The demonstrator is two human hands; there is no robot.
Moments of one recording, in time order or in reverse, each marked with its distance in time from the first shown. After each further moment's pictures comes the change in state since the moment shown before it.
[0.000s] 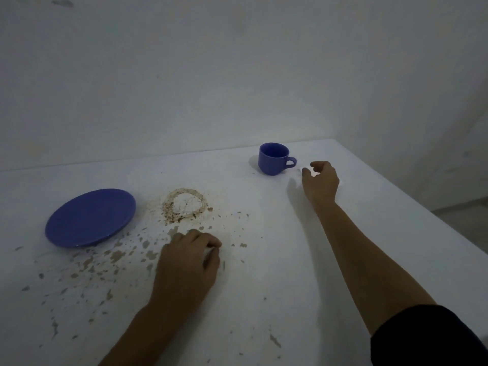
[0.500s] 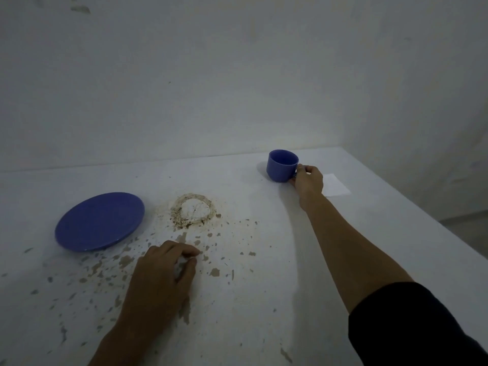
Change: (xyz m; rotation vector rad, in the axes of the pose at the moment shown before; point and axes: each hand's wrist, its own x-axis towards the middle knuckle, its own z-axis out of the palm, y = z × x) left_hand -0.012 -0.051 -0.014 -0.028 0.051 -0.049; right_hand 0.009 -0.025 0.046 0.349 -0.140 0.313
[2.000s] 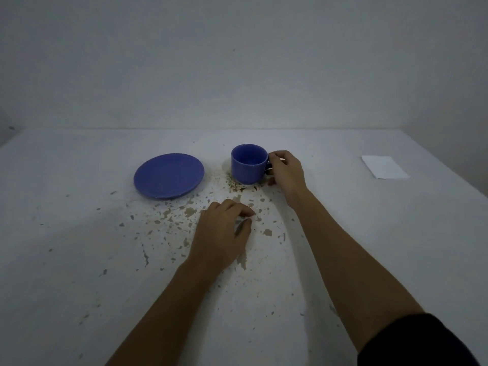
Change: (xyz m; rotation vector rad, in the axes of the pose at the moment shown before) left_hand -0.004 0.003 -0.003 -0.021 -0.051 -0.115; right_hand -0.150 0.011 0.089 -0.187 -0.468 -0.212
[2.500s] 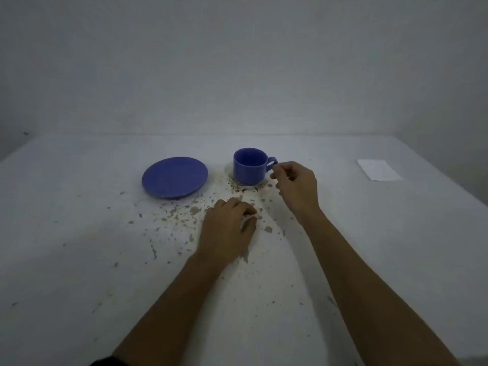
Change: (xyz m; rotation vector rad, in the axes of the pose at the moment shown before) left_hand -0.004 0.012 -0.006 0.092 -0.033 -0.009; right_hand -0.056 -0.004 -0.023 -0.116 0.087 -0.237
